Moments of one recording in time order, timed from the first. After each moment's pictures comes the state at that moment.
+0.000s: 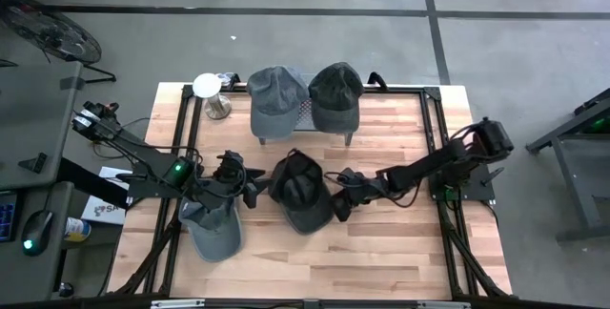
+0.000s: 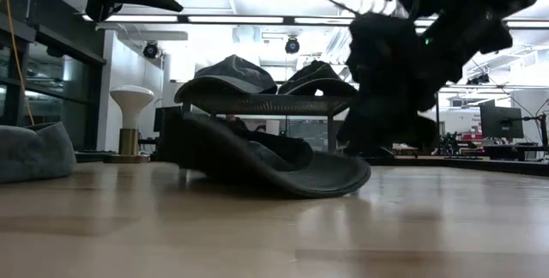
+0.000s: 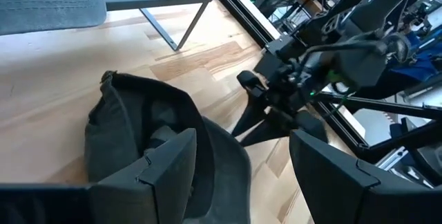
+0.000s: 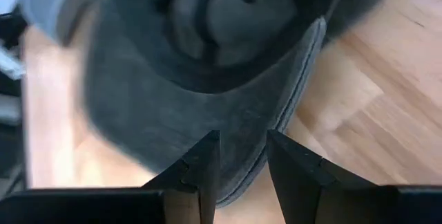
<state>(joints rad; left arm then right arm) -0.52 1.10 0.82 -0.28 -0.80 -1.13 0.24 1.65 0.66 0.25 0.15 0.97</state>
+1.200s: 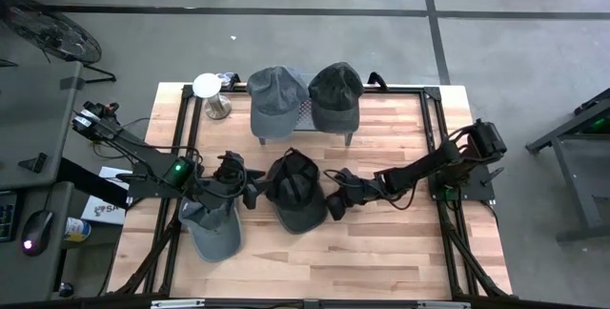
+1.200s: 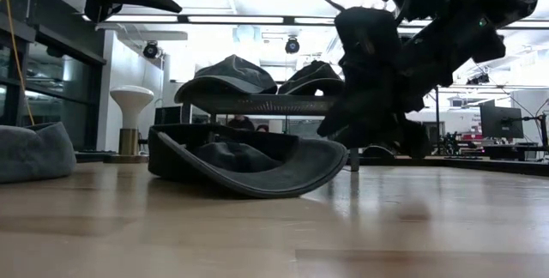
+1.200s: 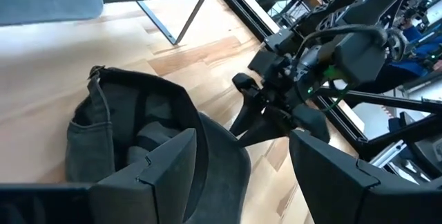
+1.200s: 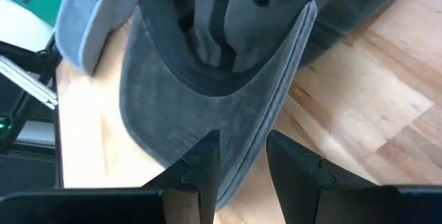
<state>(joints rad) -0.52 1.10 0.82 -0.29 -0.78 -1.13 0.23 1.71 0.66 0.41 0.15 1.05</state>
